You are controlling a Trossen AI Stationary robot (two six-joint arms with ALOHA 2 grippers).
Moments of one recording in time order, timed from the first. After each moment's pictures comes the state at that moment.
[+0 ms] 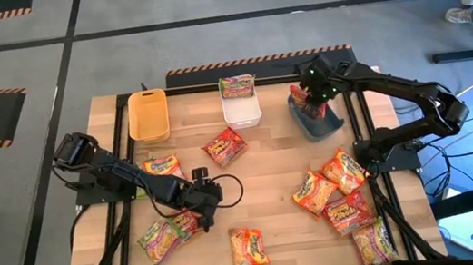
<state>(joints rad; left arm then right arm) -0.40 1.60 0.88 -0.36 -0.37 -0.34 -0.75 1.28 0.92 -0.76 -0.02 -0.20</state>
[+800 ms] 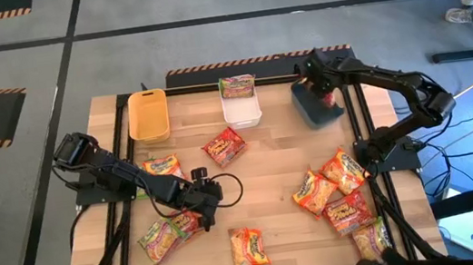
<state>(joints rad) -0.40 1.60 0.88 -0.36 -0.38 -0.39 -0.87 1.42 0.92 -0.73 0.29 -0.11</state>
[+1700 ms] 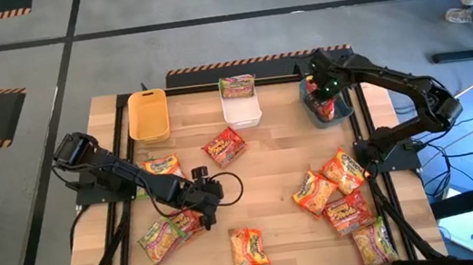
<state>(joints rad) -0.39 1.60 0.88 -0.35 -0.38 -0.38 -0.87 1.35 0.97 -0.90 0.01 0.18</state>
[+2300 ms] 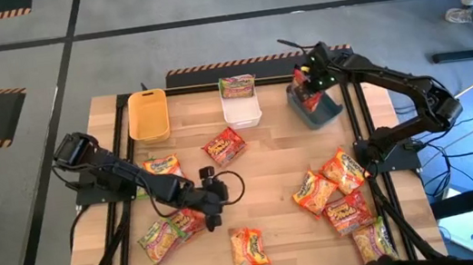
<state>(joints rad) -0.39 1.61 0.88 -0.13 -0.41 -0.28 -0.87 1.35 0.97 -0.69 -0.02 0.18</state>
